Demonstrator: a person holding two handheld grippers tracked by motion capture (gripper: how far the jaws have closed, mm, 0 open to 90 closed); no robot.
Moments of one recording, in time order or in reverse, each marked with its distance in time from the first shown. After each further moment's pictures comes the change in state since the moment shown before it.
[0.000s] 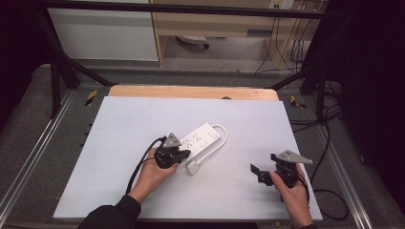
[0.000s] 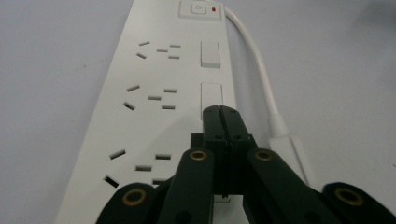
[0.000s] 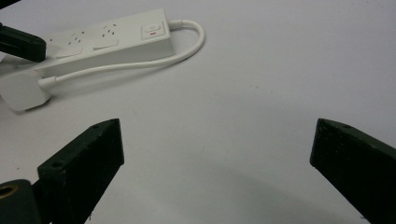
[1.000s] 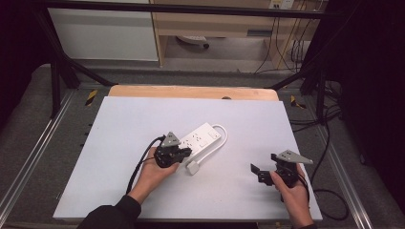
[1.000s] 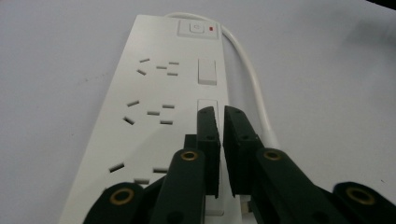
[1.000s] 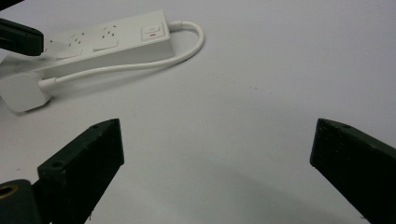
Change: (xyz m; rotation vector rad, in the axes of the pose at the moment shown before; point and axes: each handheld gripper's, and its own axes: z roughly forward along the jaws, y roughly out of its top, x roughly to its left) left arm 0.000 0.003 -0.003 -0.054 -0.010 -0.023; right arm 0.000 0.000 -0.001 -0.004 -0.001 0.003
